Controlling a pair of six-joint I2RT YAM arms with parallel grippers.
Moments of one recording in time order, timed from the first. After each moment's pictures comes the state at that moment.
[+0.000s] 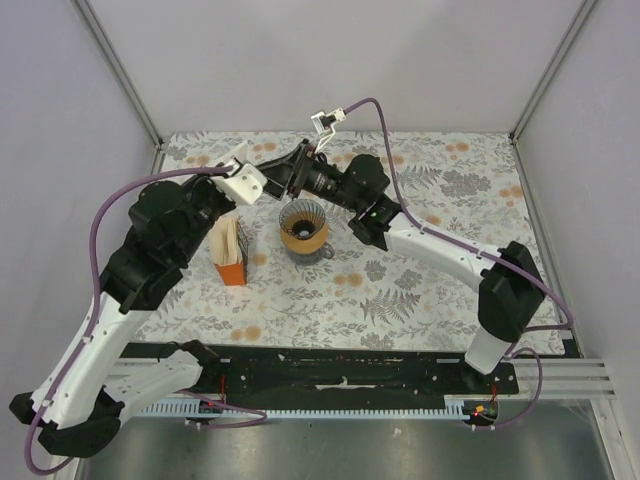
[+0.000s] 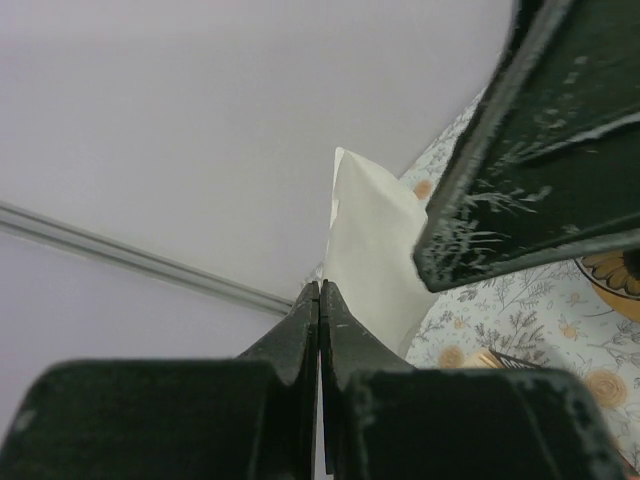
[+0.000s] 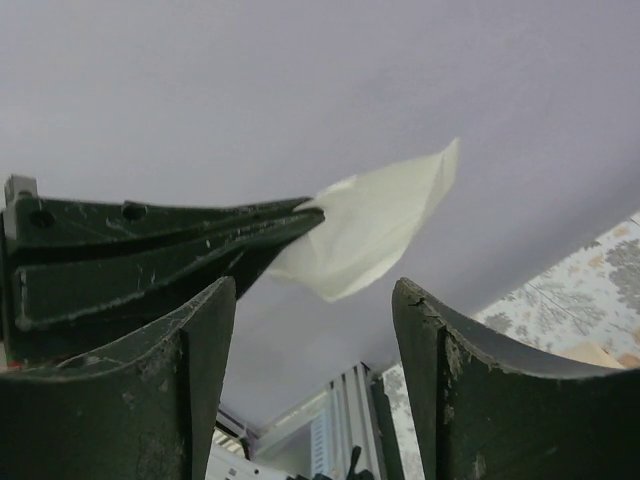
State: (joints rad) left arm -0.60 0.91 1.33 -0.51 -0.31 0.78; right arm 0.84 1.69 1.39 0.65 -0.38 0.84
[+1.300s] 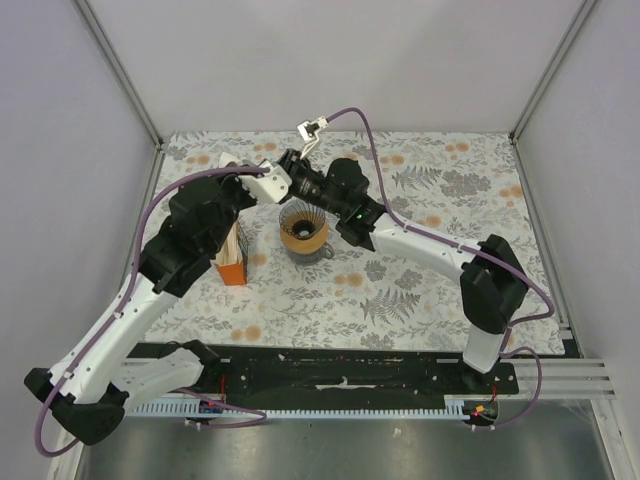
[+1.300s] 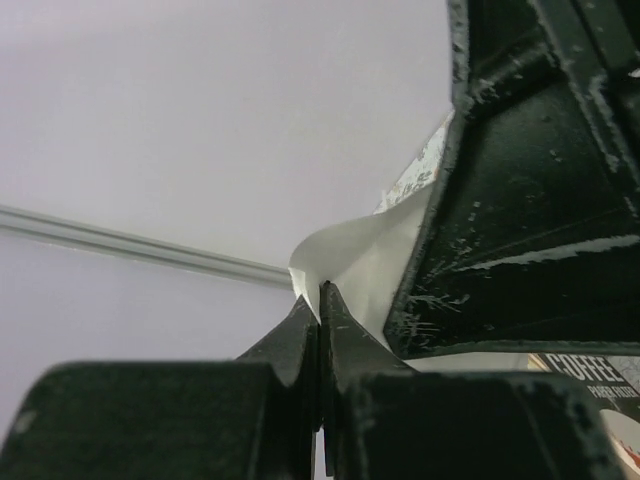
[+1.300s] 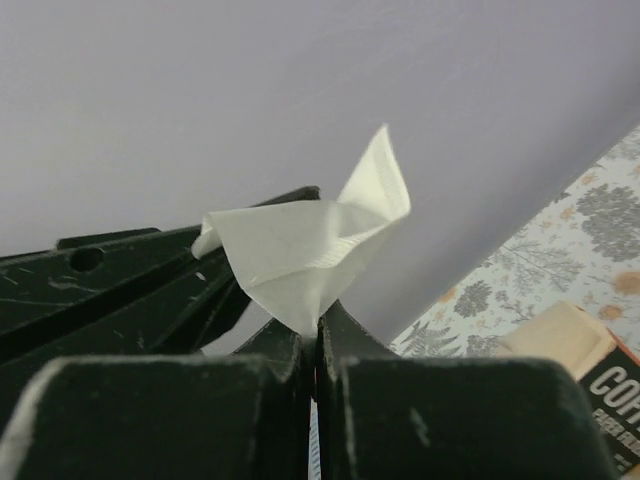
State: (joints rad) left arm -0.61 0.98 1.19 -0.35 -0.40 0.94; right arm 0.86 1.81 1.46 0.61 -0.30 0.91
